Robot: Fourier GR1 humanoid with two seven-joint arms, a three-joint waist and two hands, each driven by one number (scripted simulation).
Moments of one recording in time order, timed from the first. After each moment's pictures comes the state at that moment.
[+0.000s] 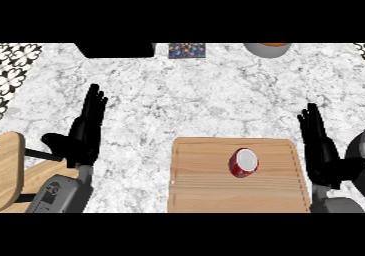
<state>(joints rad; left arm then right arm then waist) -0.21 0.25 -0.24 -1.39 0.32 0.40 -0.14 -0.05 -0.25 0.06 -1.37 -0.25 -0.23 -0.24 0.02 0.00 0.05</state>
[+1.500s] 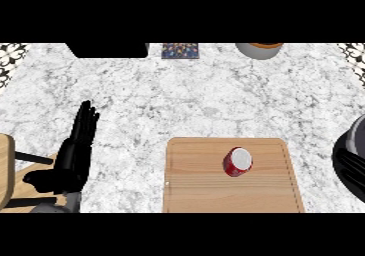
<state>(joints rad) -0.03 0.27 -0.27 -1.56 0.25 0.37 -0.18 0.35 -0.62 0.01 -1.94 0.24 0.00 -0.67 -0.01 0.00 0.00</state>
